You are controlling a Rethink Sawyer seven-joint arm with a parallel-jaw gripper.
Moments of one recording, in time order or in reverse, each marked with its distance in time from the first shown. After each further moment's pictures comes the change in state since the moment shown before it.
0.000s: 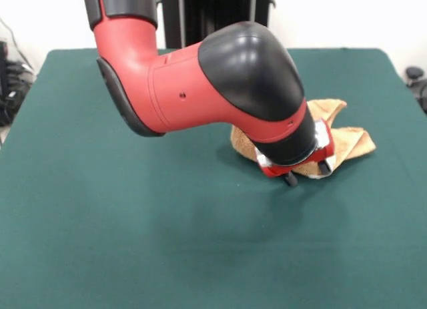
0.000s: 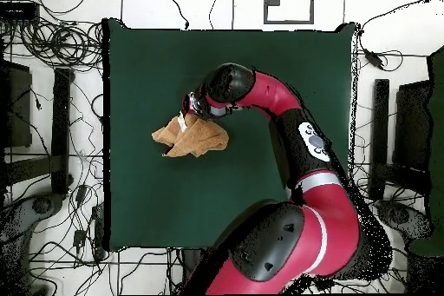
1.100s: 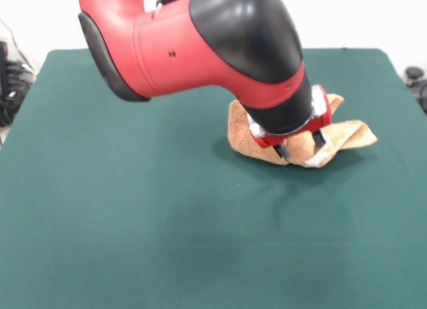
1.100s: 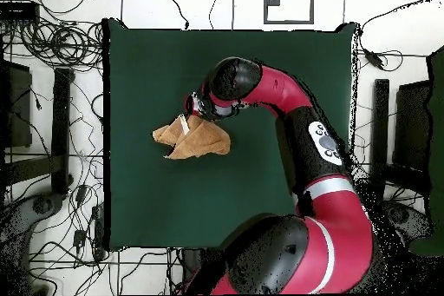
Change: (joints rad) arm 0.006 -0.120 -0.044 0.062 0.028 0.076 0.000
